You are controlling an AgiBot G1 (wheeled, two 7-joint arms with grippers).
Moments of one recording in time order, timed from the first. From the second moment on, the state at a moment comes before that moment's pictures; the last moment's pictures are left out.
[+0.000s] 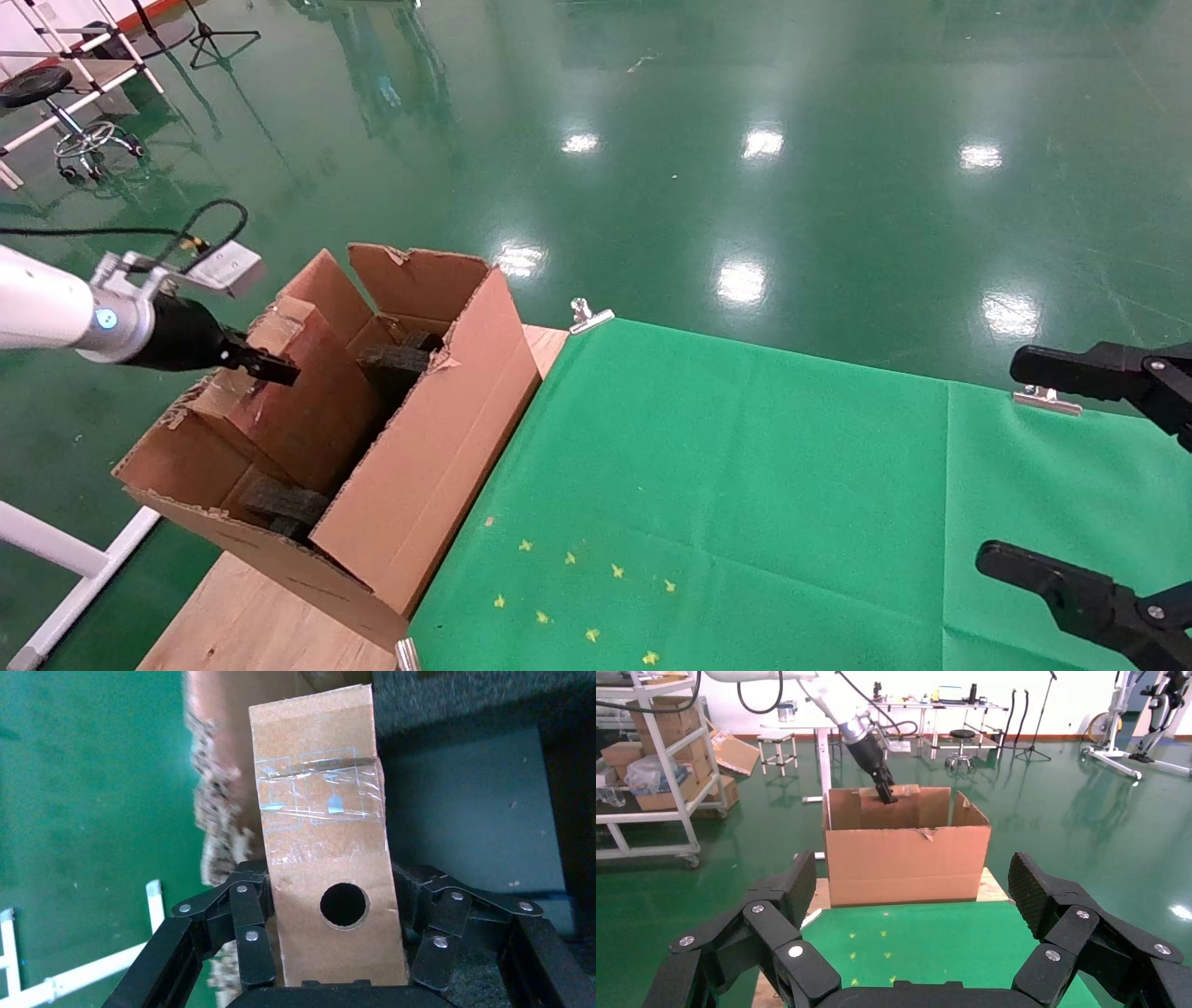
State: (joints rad) left arm -1.86 0.79 1.00 0.00 1.75 0.94 -0.38; right arm 1.08 -0.57 -0.35 1.23 -0.67 -1.44 0.14
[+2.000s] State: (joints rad) left arm -1.68 0.83 0.94 -0.01 1.66 0.84 -0.41; right arm 1.08 -0.57 -0.35 1.23 -0.67 -1.44 0.14
